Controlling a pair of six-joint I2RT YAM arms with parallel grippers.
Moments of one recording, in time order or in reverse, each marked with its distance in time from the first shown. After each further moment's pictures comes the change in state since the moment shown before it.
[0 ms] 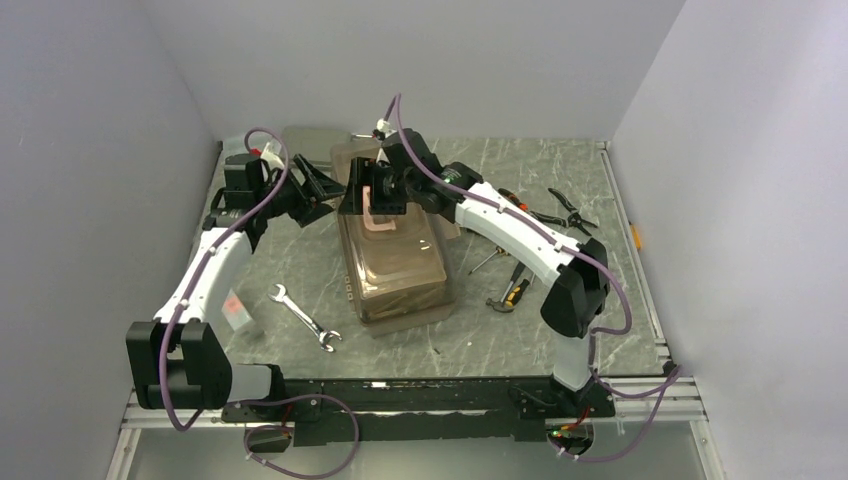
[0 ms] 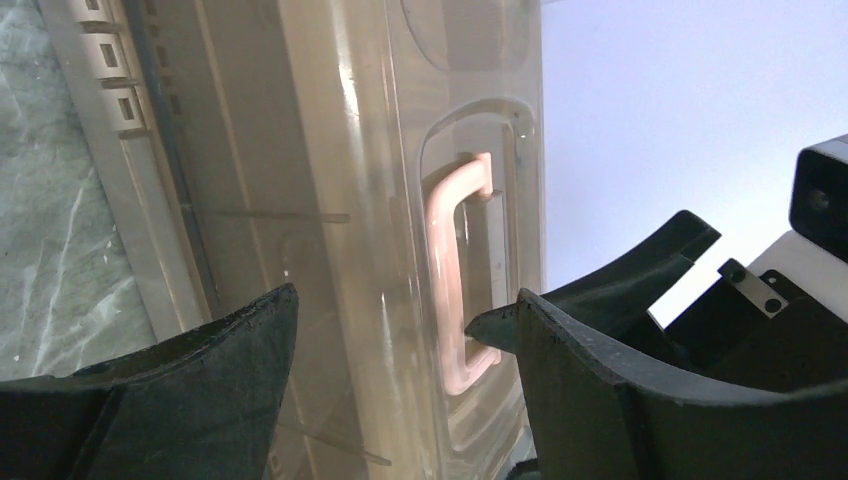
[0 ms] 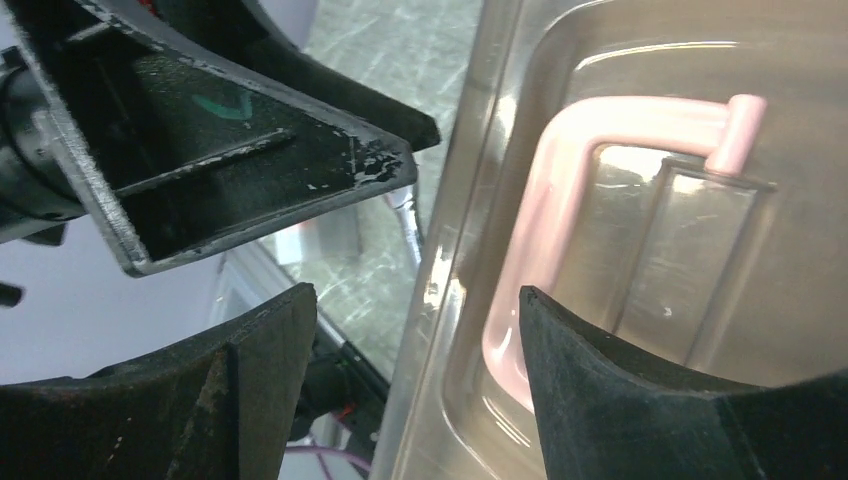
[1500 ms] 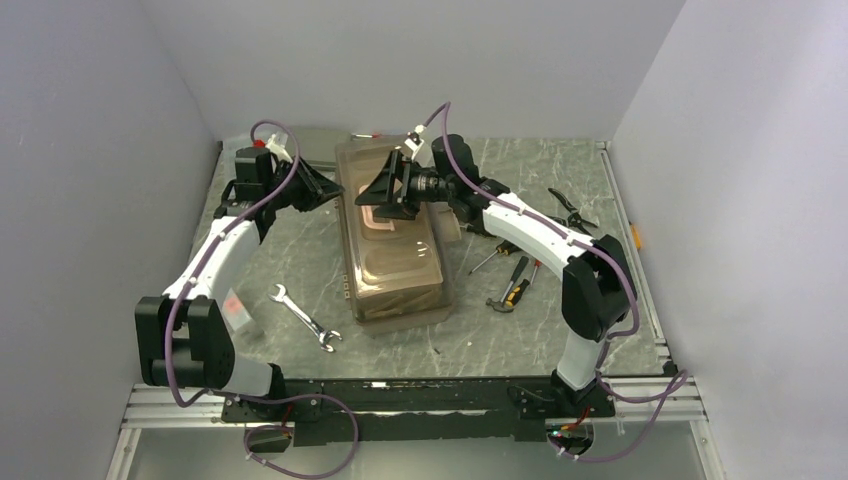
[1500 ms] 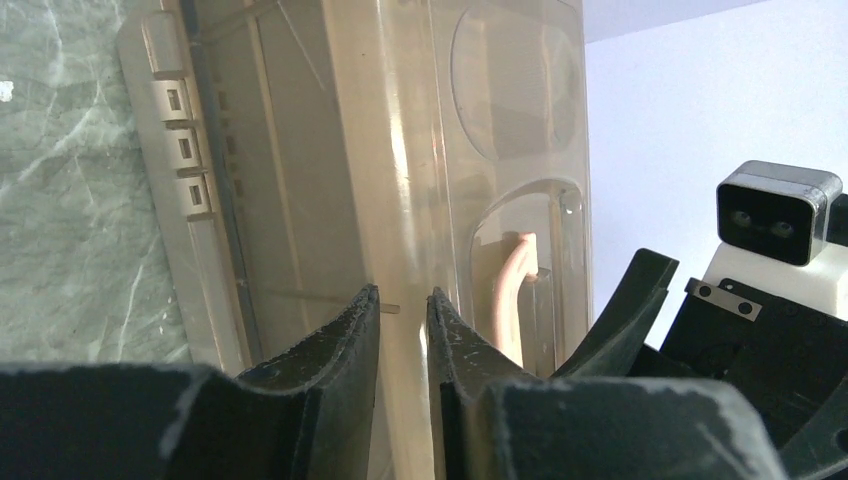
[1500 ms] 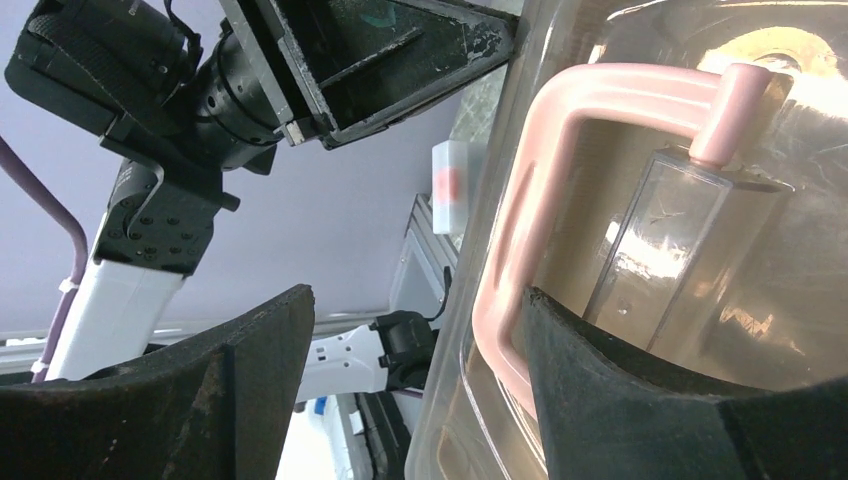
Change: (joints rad) left arm -0.037 0.104 0.031 0.090 -0.103 0.051; right arm -0.162 -0.098 -0.376 0.534 -0.436 0.314
